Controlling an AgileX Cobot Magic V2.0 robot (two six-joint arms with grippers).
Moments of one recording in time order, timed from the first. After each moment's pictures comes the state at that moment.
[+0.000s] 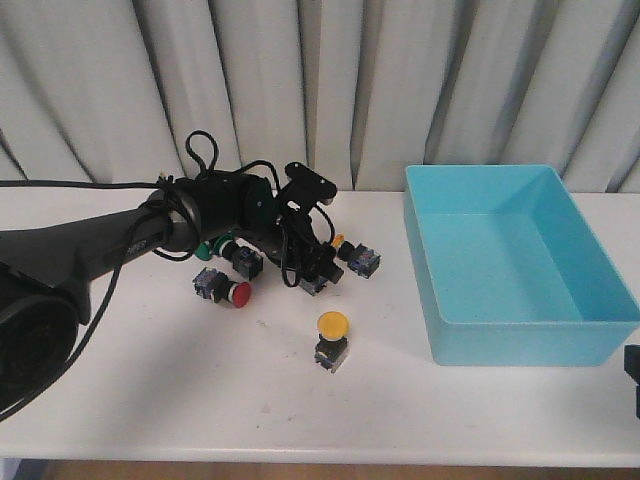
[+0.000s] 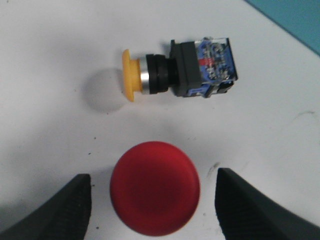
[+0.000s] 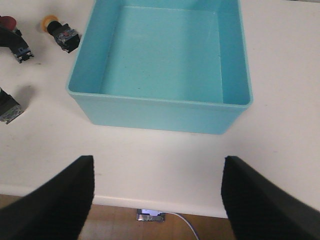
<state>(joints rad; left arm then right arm) -0.48 2.33 -1.84 -0.20 0.57 0.32 0.01 0.64 -0.59 0.01 0.71 -0.07</state>
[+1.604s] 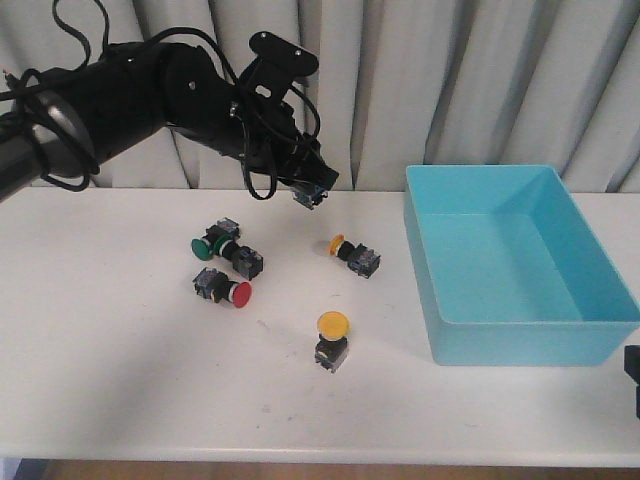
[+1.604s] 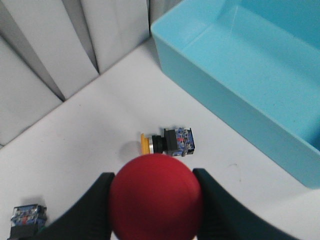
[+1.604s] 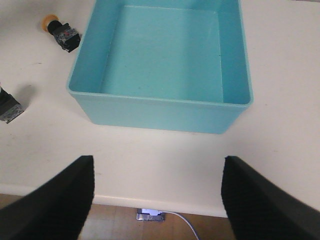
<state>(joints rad) -0.48 1.97 -1.84 -0.20 0.72 0.30 0.01 0.64 -0.59 0.01 0.72 -0.07</state>
